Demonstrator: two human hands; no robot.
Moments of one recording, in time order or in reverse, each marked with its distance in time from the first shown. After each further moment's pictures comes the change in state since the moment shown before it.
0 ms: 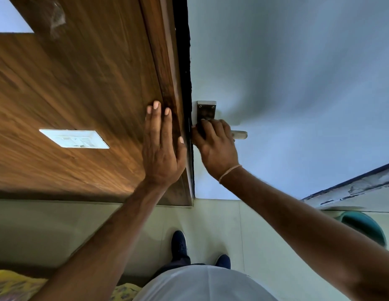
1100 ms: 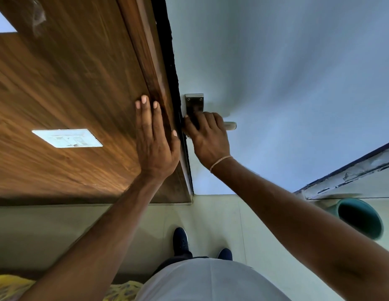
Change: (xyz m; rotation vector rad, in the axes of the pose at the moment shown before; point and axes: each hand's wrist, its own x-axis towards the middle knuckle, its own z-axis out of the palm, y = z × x) left_hand -0.002 0.008 0.004 0.066 -0.035 -0.023; right_hand -0.005 0.004 0.000 0.015 0.039 0.067
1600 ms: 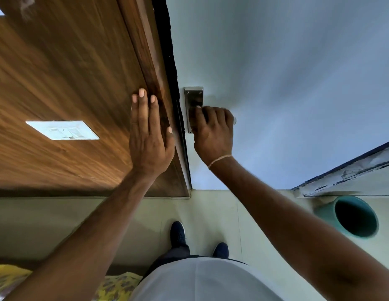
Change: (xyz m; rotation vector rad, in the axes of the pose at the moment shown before) left_hand -0.006 -0.007 -0.007 0.102 -0.063 0.021; right_hand -0.008 -0.002 -0.002 -0.018 -0.041 0.239
